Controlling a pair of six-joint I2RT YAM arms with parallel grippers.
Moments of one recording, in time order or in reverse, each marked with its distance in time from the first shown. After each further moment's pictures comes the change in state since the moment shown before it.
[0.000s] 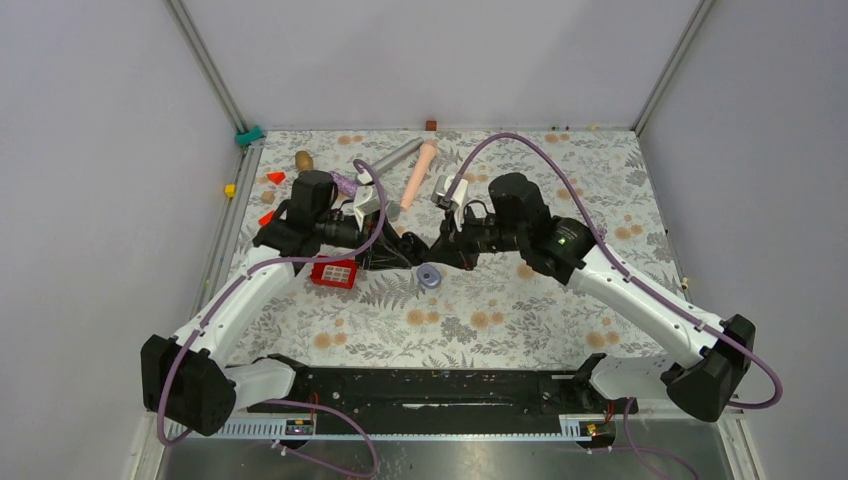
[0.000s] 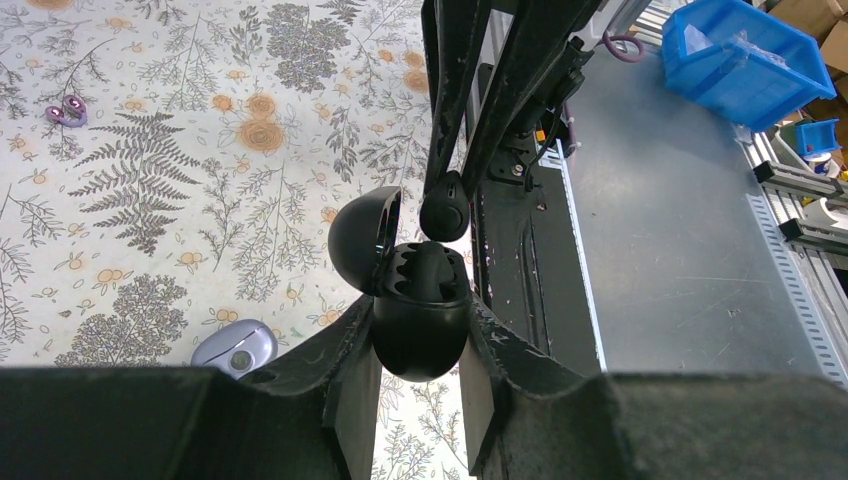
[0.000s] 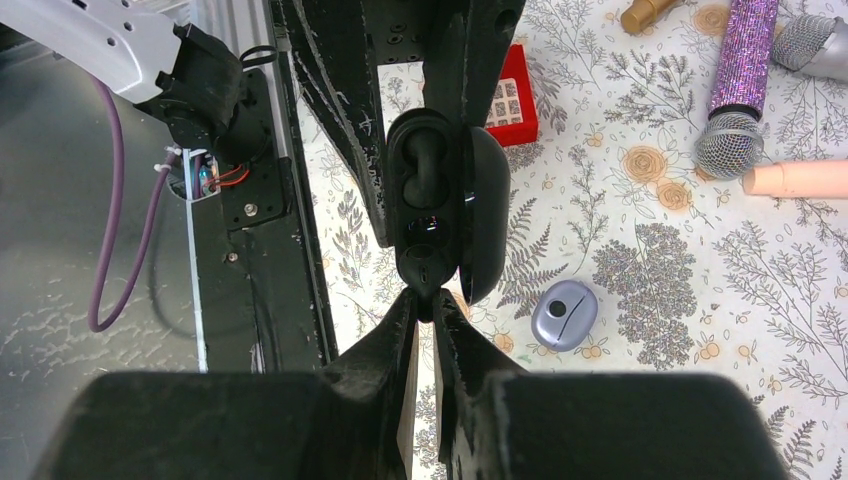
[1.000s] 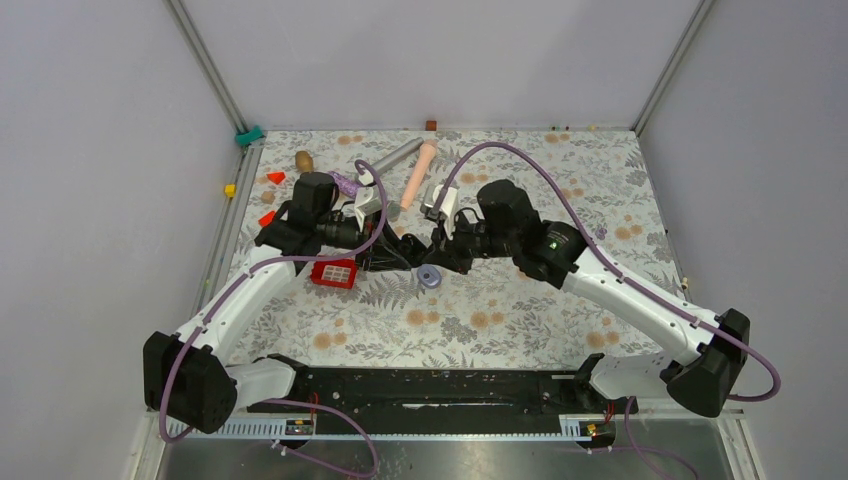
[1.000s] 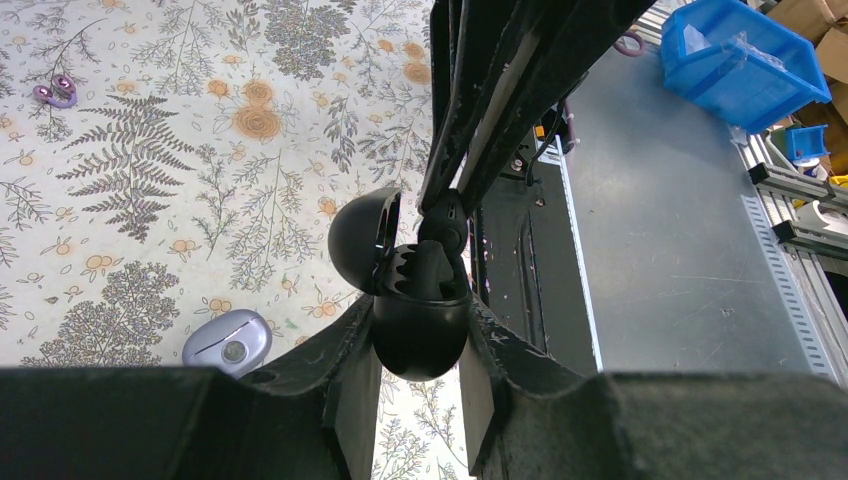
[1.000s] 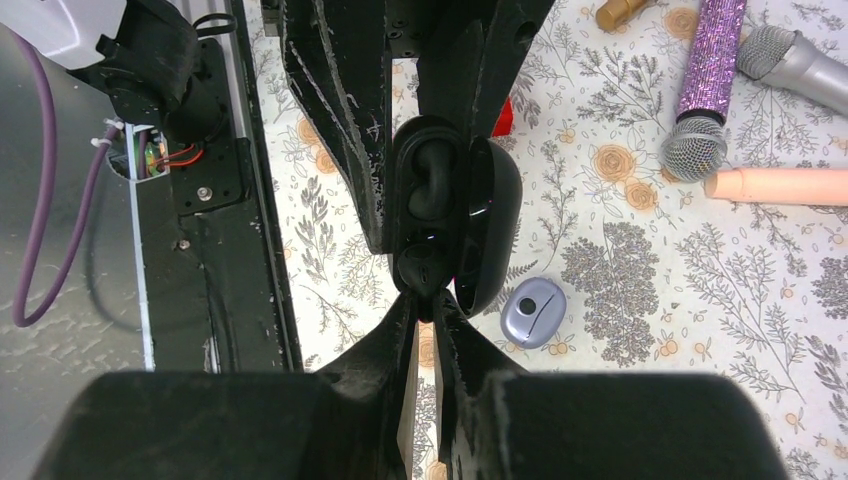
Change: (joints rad) left arm 0.001 0.012 -0.014 0.000 0.003 -0.003; right arm 0.061 0.020 0.000 -0.004 0.099 -0.076
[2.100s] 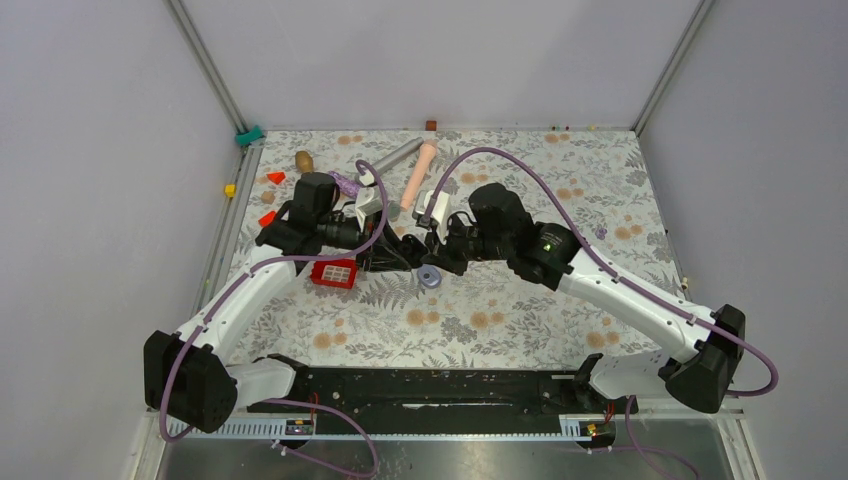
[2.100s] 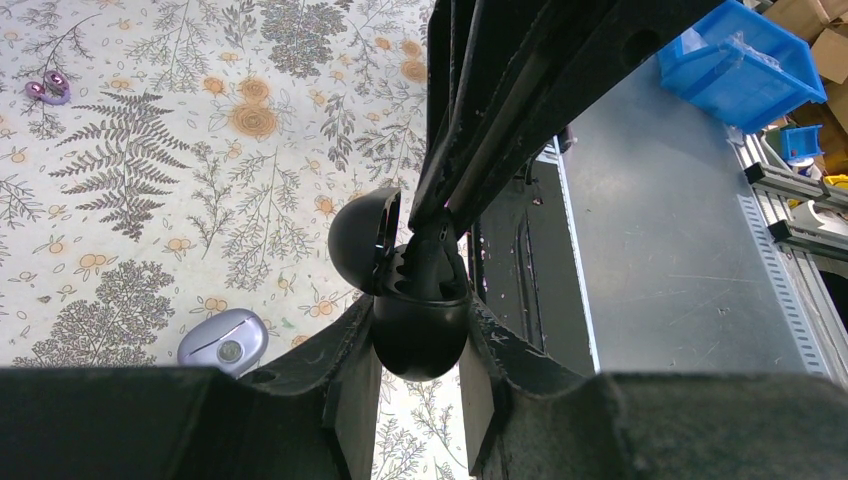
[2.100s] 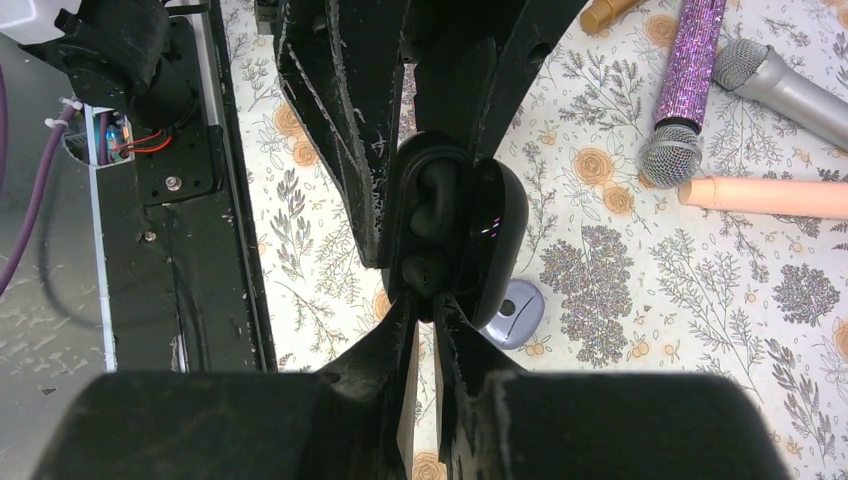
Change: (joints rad) left arm 0.000 0.004 -0.001 -0.005 0.001 0.000; right arm 0.045 0.019 0.017 -0.008 0.076 -0.065
